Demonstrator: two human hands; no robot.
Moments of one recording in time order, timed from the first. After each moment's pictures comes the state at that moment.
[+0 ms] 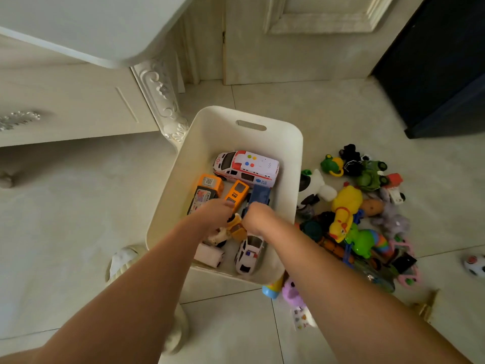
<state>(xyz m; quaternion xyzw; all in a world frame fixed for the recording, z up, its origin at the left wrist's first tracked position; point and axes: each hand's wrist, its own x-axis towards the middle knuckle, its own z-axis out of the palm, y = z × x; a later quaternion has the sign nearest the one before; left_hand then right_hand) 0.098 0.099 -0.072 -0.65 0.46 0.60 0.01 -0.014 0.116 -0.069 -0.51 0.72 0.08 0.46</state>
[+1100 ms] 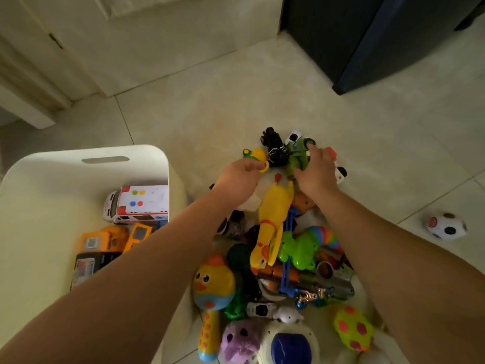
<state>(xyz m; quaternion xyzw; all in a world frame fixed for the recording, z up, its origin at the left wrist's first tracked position) -0.185 0.017 -0.102 -0.55 0.58 0.60 -0.07 -0.368 0.060 -0.183 -0.36 0.89 -0.16 0.24</state>
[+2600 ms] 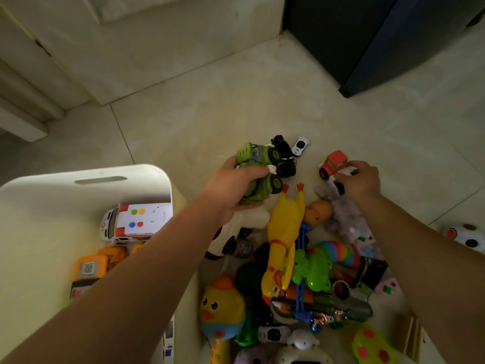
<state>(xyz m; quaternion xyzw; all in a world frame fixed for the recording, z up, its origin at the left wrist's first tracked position) -0.175 -0.020 -0.104 -0.54 0.39 0.73 -0.13 -0.448 0.070 -0.223 -0.19 0.91 -0.28 0.24</state>
